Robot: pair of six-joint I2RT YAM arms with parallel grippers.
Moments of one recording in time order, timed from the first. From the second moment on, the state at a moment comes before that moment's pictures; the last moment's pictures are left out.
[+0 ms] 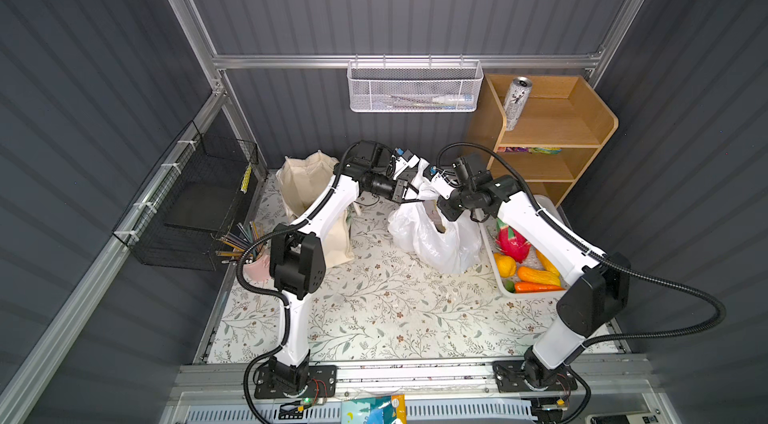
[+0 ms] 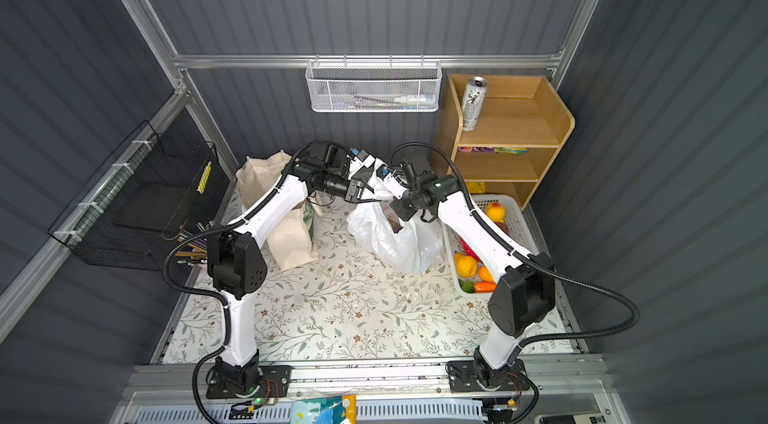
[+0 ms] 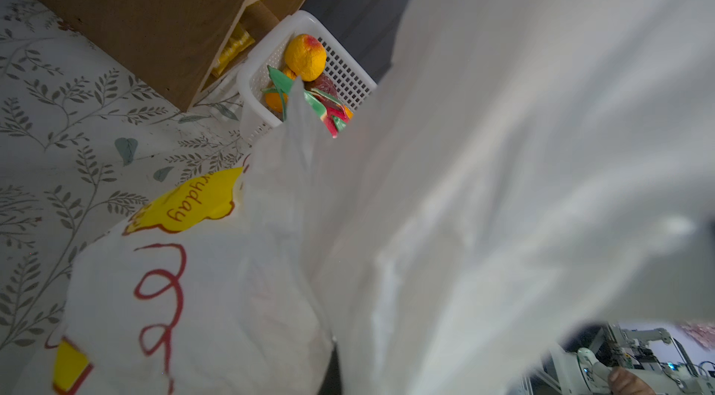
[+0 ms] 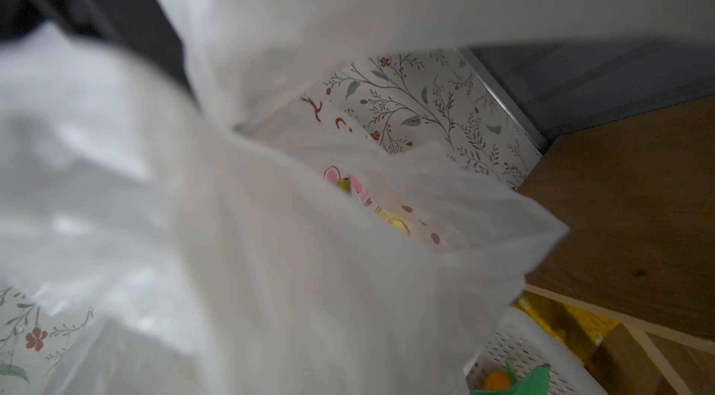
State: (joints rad) left arm -0.44 2.09 2.00 -0.80 1.12 0.04; right arm 0.51 1.69 1.63 -0.83 -0.04 -0.42
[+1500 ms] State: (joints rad) left arm -0.37 2.06 1.92 -1.13 1.27 0.57; right arm 0.61 1.75 1.74 -0.92 -0.04 -0.43
